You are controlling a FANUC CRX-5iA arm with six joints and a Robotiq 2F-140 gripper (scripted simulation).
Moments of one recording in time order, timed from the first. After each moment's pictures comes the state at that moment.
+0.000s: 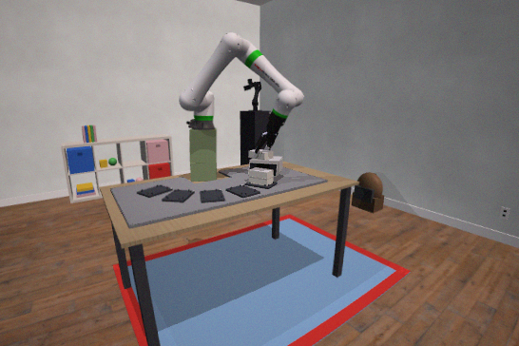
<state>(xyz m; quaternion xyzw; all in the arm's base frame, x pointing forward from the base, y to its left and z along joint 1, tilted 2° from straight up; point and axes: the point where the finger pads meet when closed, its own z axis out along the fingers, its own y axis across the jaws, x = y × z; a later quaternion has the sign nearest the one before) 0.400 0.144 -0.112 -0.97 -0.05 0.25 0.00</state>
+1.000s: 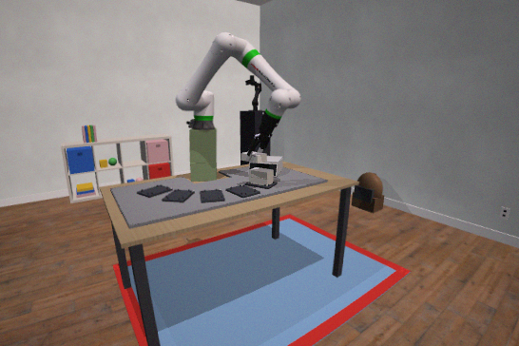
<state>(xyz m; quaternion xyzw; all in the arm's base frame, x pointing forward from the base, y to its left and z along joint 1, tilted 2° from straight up) 0.430 0.058 -0.114 -0.97 -0.05 0.25 0.00</state>
